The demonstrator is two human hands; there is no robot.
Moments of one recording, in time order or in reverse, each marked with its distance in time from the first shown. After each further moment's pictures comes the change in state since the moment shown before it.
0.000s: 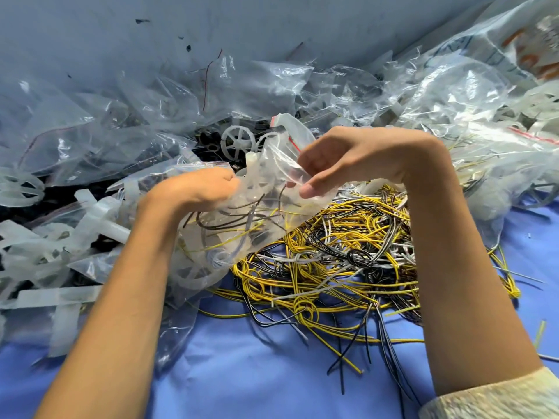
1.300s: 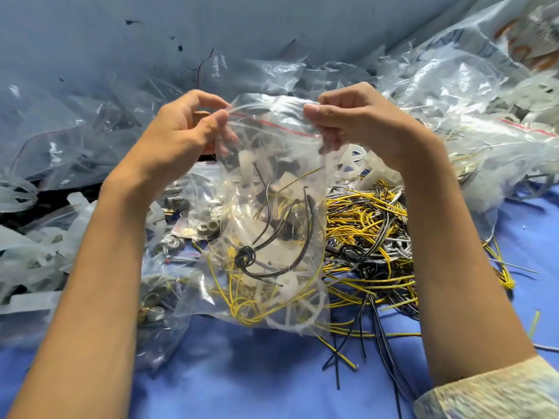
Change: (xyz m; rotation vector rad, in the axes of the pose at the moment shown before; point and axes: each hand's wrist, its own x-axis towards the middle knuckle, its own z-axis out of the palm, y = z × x) left_hand -0.017 0.010 -0.023 -0.629 0.426 0.405; right_hand 0.000 0.012 -0.010 0.332 0.492 -0.175
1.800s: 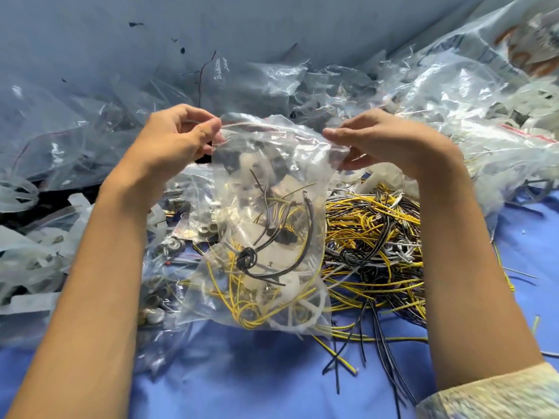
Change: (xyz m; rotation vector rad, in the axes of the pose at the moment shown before) left_hand 0.003 -0.007 -0.003 -0.027 0.173 -0.171; right_hand -0.003 0.023 -0.020 -0.132 0.011 0.296
